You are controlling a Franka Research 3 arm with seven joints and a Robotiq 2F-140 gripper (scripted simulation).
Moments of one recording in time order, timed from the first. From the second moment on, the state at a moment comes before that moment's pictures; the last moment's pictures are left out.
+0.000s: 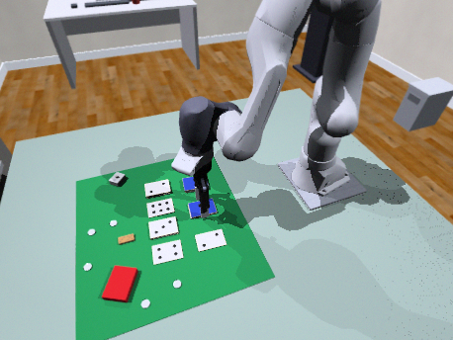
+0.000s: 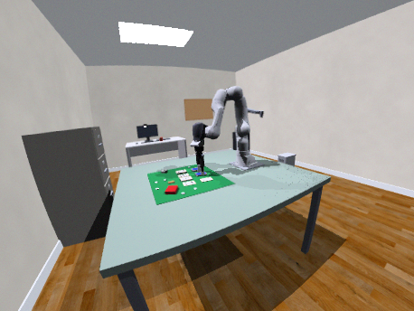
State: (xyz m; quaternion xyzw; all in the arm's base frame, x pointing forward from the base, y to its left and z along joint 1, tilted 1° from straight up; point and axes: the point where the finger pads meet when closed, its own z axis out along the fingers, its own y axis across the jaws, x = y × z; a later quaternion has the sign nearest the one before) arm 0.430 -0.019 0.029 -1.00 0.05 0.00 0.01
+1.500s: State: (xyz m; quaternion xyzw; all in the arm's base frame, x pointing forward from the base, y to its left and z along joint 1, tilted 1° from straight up) arm 0.431 -0.020 0.040 -1.00 0.06 0.00 0.01
